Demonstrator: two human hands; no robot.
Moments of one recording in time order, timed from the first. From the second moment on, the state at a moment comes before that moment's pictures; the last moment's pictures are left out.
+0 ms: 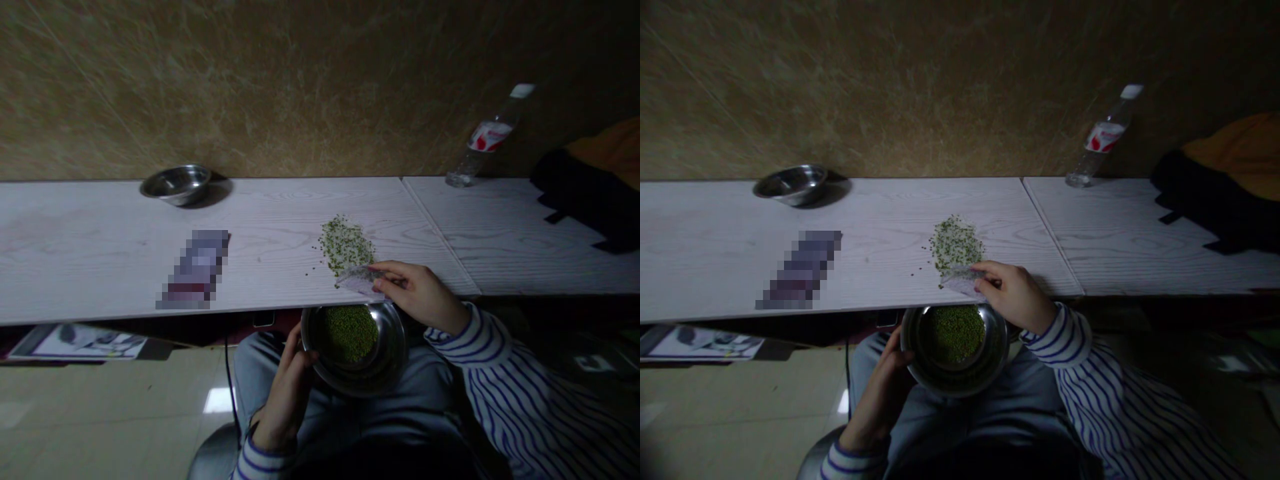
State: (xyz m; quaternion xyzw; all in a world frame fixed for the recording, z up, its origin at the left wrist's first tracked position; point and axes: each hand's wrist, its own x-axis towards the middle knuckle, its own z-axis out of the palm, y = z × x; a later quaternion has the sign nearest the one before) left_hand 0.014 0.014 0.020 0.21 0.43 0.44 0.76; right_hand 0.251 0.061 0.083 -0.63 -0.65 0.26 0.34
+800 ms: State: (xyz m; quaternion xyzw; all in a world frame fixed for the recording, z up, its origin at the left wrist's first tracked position) left_hand -0.006 0.020 0.015 0.16 0.43 0.47 0.76; right_hand 0.211 0.080 0.082 -0.68 -0.62 0.19 0.34
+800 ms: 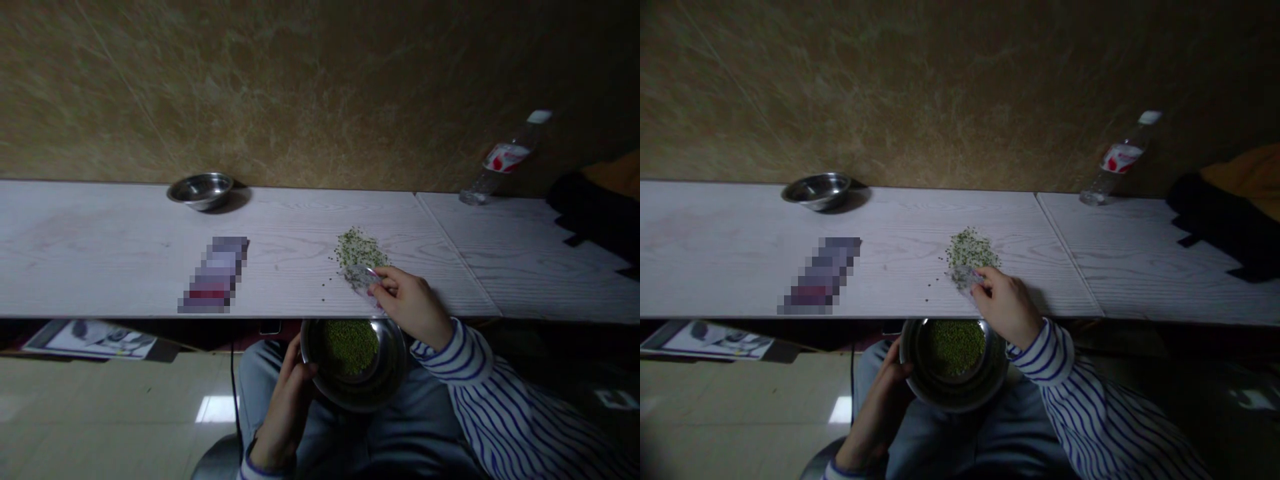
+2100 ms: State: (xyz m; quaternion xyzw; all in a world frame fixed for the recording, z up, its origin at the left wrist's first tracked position) left_hand -0.023 0.030 0.011 0.14 0.42 0.49 0.76; right_hand 0.188 0.116 0.090 -0.72 -0.61 0.13 0.30
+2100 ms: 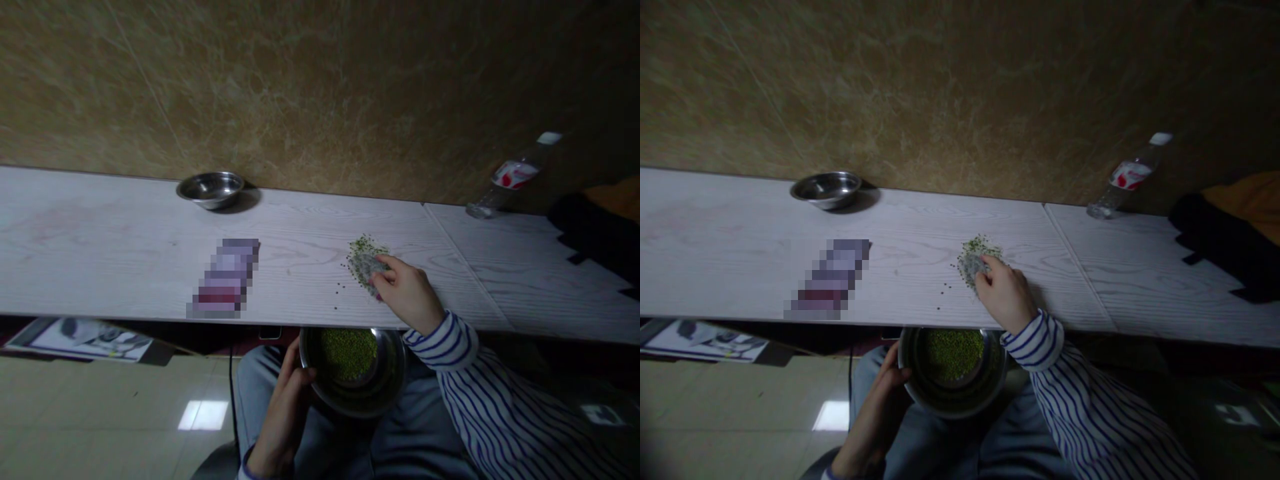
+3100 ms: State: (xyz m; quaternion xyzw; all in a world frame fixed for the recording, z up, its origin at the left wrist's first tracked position) left_hand -0.031 0.034 0.009 0.14 0.41 0.49 0.75; right_hand 0.188 0.138 0.104 -0.72 -0.60 0.16 0.30
